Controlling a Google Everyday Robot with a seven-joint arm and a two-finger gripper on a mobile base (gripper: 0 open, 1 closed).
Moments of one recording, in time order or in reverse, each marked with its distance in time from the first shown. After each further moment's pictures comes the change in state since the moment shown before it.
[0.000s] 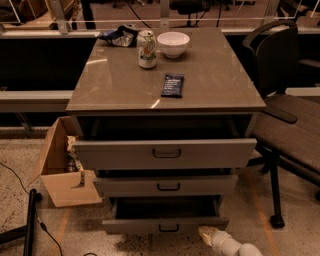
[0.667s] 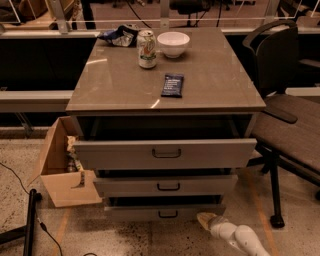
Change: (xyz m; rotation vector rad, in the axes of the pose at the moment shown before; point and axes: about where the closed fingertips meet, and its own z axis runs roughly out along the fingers) arm -0.033 -0.035 0.041 -0.010 0.011 -0.092
